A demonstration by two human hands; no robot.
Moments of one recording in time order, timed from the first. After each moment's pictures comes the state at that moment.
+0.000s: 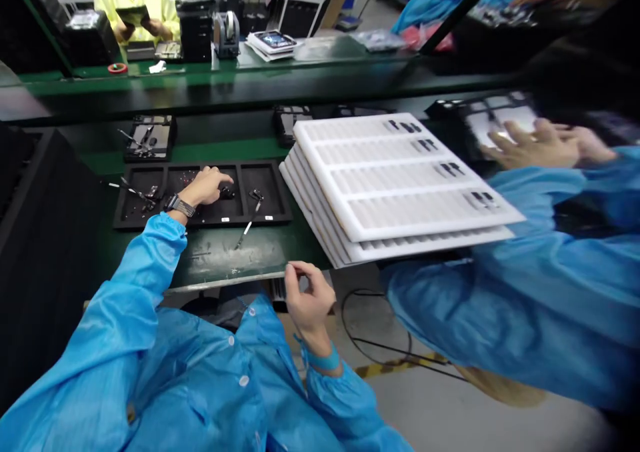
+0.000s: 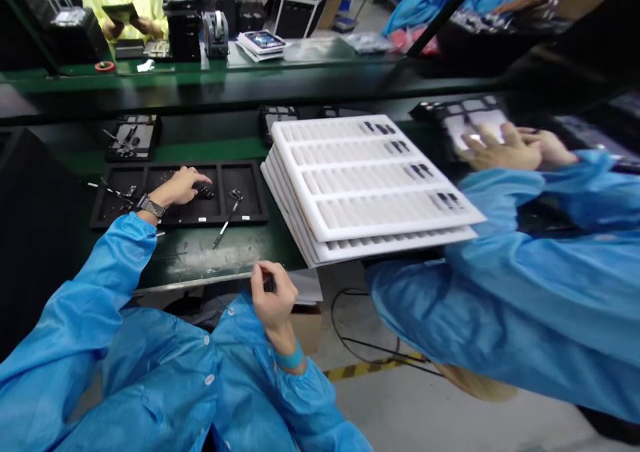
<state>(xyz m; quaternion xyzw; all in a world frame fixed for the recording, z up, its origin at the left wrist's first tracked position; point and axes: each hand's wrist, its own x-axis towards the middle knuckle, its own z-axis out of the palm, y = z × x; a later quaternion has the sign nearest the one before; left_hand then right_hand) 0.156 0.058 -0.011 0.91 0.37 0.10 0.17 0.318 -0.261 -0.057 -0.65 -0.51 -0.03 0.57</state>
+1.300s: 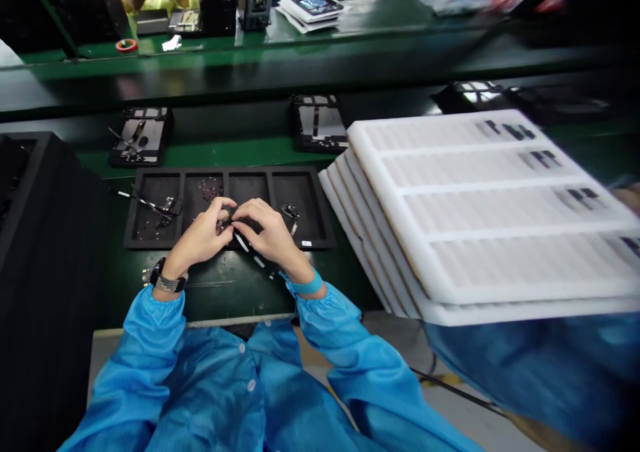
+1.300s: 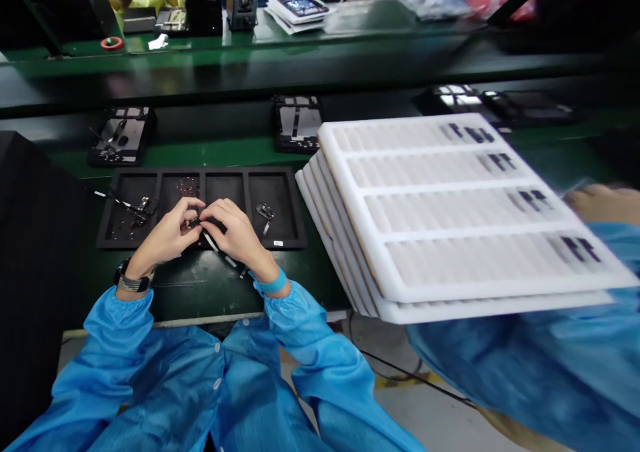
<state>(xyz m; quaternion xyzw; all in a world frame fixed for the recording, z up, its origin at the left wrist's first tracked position) 0.094 -0.021 0.005 0.76 0.37 0.26 0.47 0.287 -0.051 -0.029 -0.42 -0.75 0.21 0.48</state>
